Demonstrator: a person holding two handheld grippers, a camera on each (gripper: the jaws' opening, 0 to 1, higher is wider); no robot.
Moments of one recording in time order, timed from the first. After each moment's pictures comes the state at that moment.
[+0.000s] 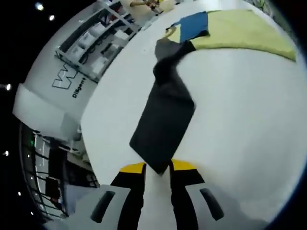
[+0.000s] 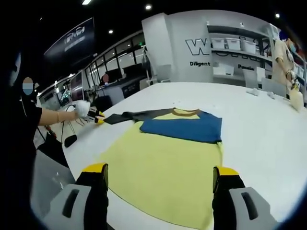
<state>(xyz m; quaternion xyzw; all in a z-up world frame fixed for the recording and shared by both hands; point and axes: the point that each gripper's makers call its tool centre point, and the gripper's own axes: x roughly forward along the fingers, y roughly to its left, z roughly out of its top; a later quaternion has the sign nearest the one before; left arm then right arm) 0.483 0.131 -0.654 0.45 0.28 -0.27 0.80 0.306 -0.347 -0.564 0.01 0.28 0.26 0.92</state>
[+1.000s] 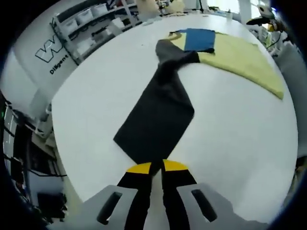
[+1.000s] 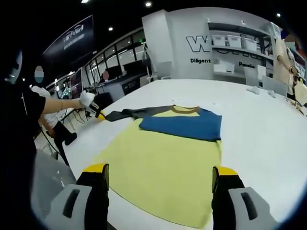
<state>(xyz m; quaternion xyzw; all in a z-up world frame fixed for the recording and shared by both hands) 0.479 0.123 -0.666 0.32 0.39 -0.35 0.79 0.307 -0.351 -0.565 0.01 0.30 0.27 0.92</state>
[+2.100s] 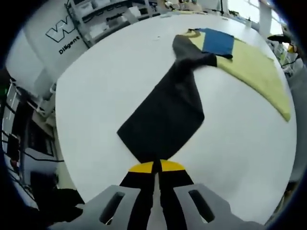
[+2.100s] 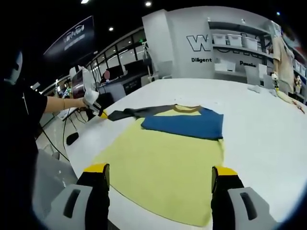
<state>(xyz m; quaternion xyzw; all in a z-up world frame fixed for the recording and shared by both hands) 0.484 0.127 -0.668 0.28 0.43 -0.30 0.80 0.303 -0.349 -0.564 0.01 0.30 0.27 0.92</state>
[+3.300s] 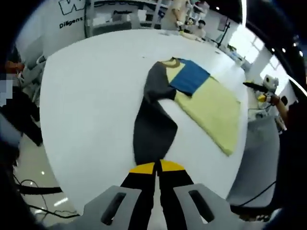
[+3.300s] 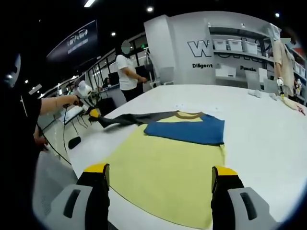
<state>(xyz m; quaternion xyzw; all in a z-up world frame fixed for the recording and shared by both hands) 0.429 0.094 -0.587 0.05 0.48 -0.35 0.80 0.300 -0.345 -0.554 0.02 0.27 0.27 0.92</state>
